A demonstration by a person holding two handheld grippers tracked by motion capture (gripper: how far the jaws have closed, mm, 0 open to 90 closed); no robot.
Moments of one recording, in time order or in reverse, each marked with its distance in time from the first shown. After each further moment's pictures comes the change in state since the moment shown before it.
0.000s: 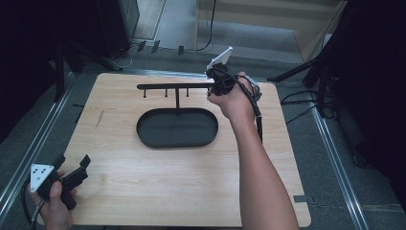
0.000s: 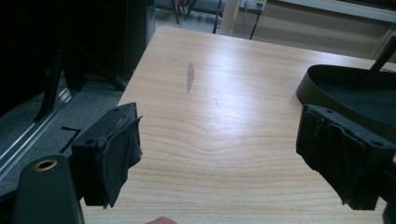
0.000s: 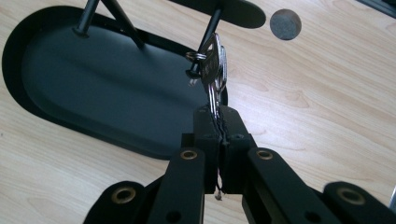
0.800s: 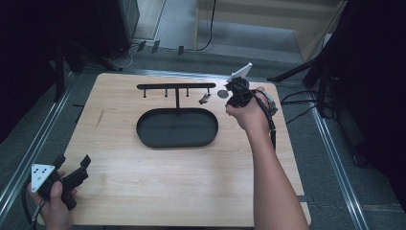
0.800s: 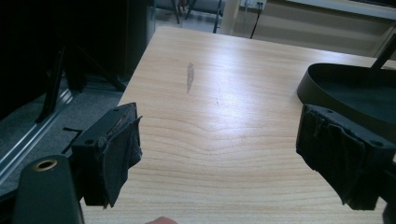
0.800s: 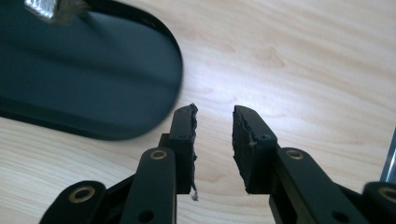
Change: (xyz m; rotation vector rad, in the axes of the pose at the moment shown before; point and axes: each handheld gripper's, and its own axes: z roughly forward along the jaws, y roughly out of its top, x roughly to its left) left arm -0.001 0.000 0.000 0.002 0.003 0.009; right arm -0.047 -0.042 0.029 0.045 -0.038 0.094
